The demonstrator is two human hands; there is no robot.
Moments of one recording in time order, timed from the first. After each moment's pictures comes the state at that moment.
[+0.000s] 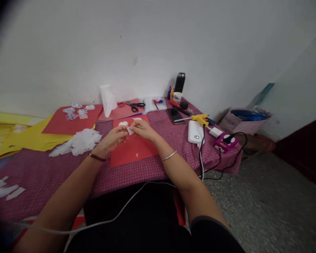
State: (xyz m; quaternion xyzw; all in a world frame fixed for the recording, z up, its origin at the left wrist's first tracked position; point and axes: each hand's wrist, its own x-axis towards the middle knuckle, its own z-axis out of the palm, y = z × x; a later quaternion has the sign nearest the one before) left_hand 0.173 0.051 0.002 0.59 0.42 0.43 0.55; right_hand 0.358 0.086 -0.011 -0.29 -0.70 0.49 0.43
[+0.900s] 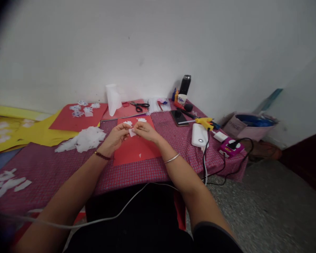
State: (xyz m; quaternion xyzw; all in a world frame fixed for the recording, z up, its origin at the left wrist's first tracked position) left_hand 0.175 0.054 0.000 0.48 0.41 0.52 0.58; right_hand 0.354 0.077 -0.008 -0.30 -0.71 0.48 0.41
